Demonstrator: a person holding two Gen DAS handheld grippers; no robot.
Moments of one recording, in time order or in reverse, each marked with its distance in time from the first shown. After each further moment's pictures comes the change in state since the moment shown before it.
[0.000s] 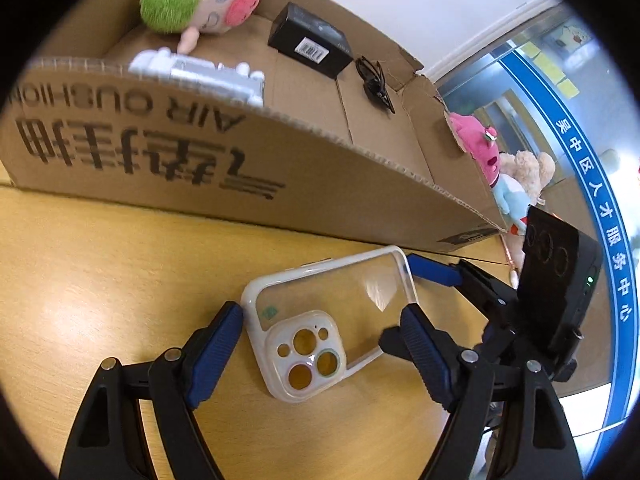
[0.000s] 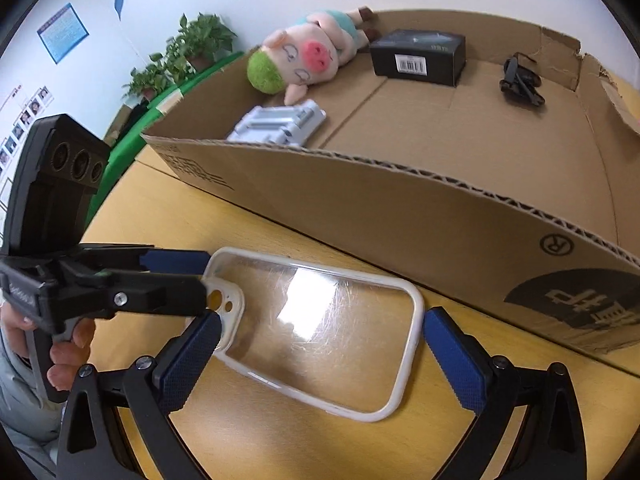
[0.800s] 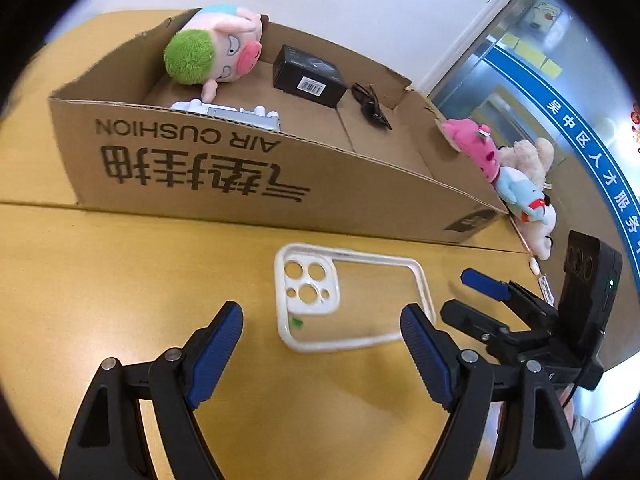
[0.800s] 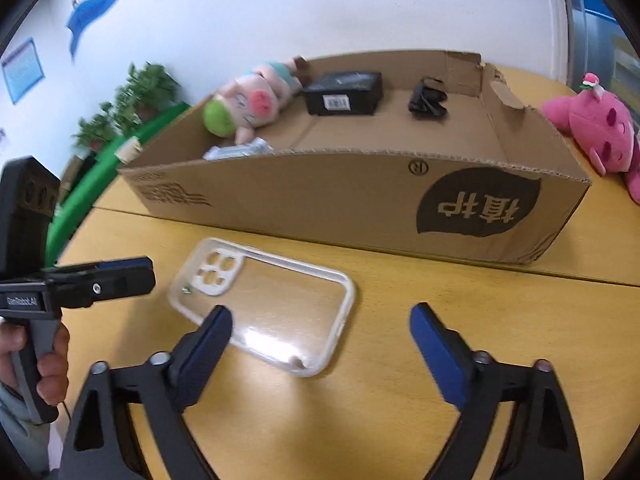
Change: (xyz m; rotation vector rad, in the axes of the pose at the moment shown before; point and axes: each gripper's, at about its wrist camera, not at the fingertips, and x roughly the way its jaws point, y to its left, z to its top) left arm -0.027 0.003 -0.021 0.120 -0.108 0.097; right arm -0.041 0.012 -0.036 0.139 -0.154 -0.241
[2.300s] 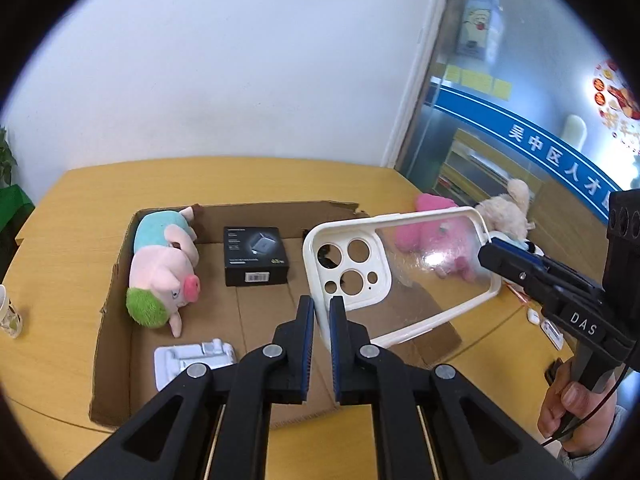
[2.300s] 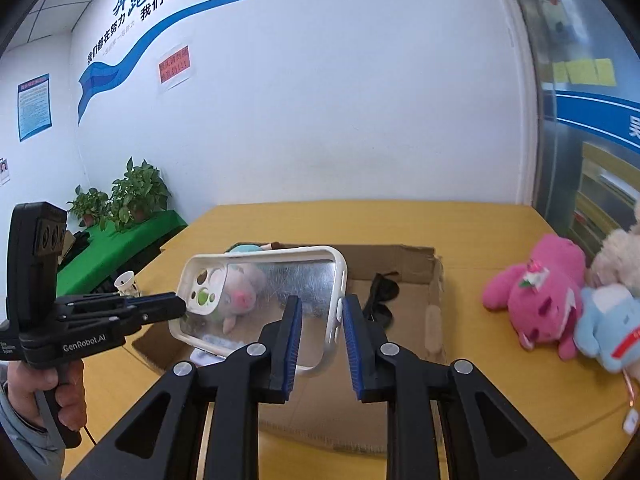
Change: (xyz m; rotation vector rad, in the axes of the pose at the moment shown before) left arm -0.064 -0.104 0.148 0.257 -0.267 0.074; right arm -0.128 -0.017 0.156 -0.038 -0.391 -0.071
